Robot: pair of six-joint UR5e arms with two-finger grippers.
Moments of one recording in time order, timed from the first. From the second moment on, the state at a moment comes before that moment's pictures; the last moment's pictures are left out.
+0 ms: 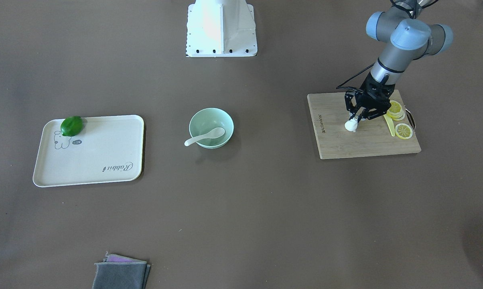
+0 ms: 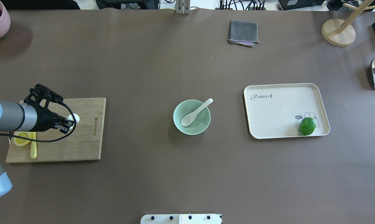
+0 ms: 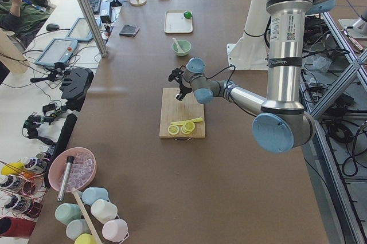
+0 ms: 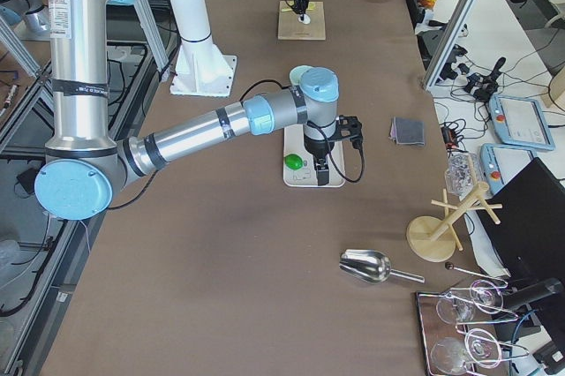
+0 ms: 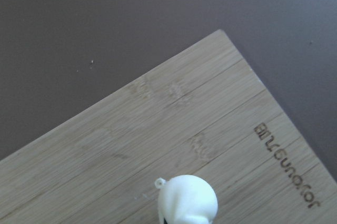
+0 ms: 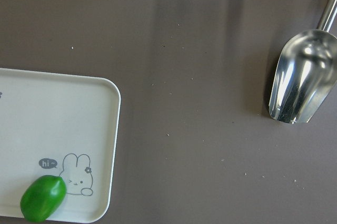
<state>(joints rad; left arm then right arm) -0.66 -1.56 -1.86 -2.27 -1.85 -0.64 1.36 -1.60 1.99 -1.64 2.26 0.23</state>
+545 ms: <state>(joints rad) -0.61 -1.82 -1.82 -2.27 -1.85 -0.81 1.37 -1.66 1.99 -1.64 2.26 0.22</state>
